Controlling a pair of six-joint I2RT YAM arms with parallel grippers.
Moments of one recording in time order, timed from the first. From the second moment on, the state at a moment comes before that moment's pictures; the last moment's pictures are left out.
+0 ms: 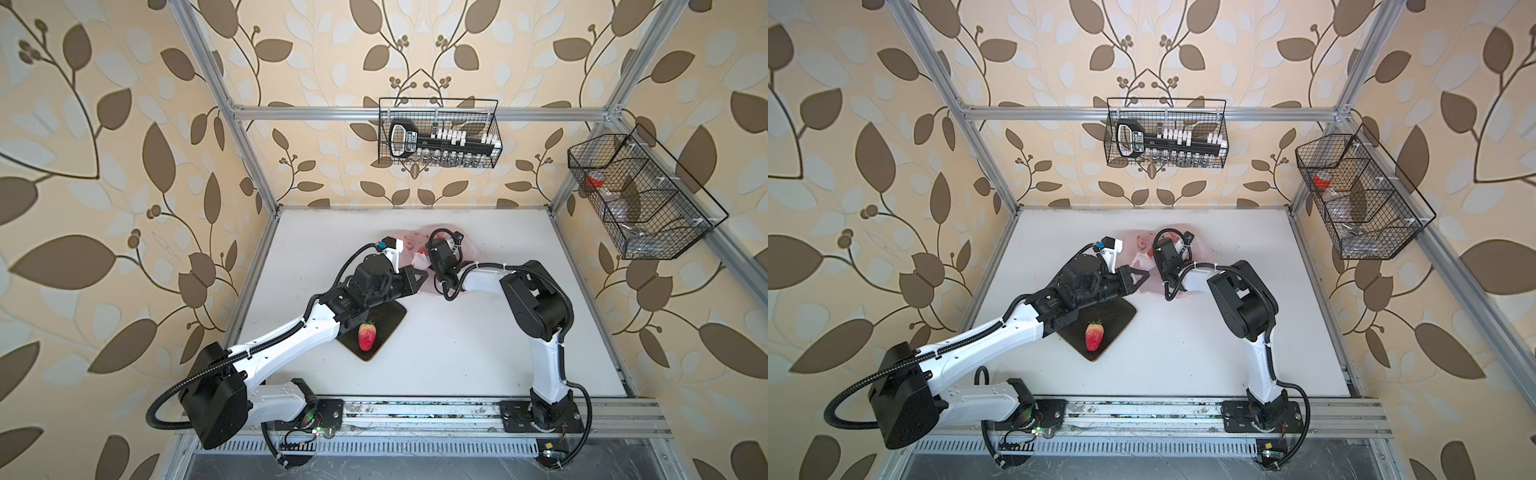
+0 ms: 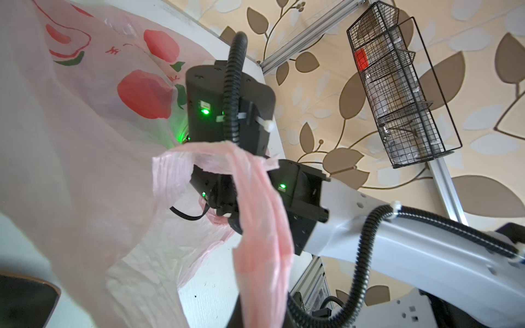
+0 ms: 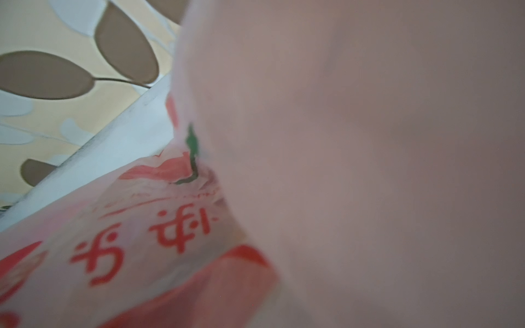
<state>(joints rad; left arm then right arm) -0.74 1.23 0.88 0.04 0.21 -0.94 0.54 2.11 1.29 0.06 0.48 0.92</state>
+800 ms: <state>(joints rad) -0.74 1.19 0.85 0.00 0.12 -0.97 0.54 1.83 1.04 0.07 0.24 0.75</state>
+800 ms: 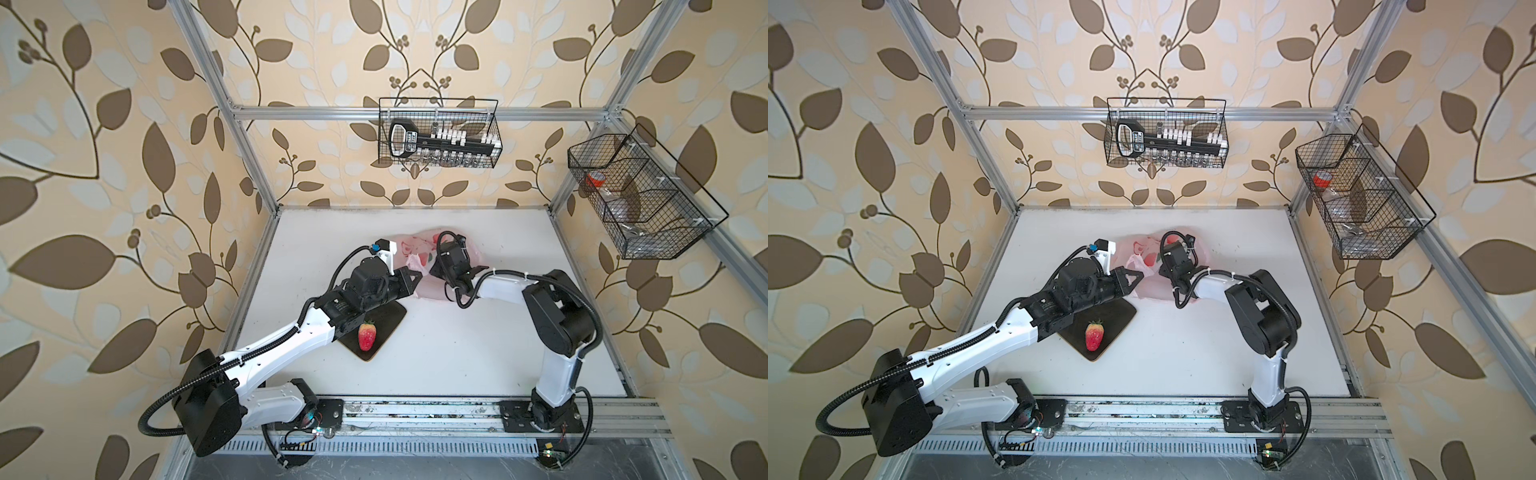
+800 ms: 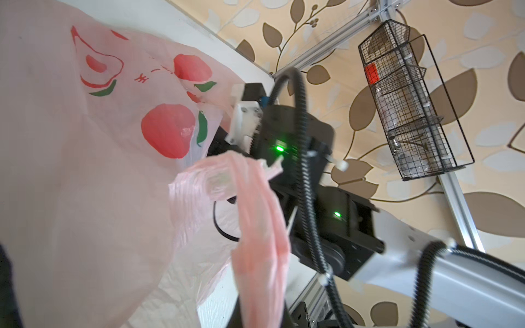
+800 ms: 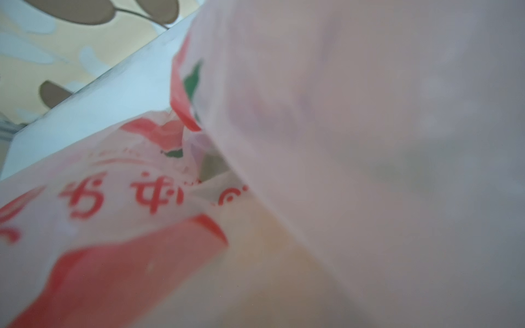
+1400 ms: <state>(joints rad) -0.65 1.30 0.85 0.00 0.07 -1.03 0.56 1.22 0.69 0.03 -0.20 0.52</state>
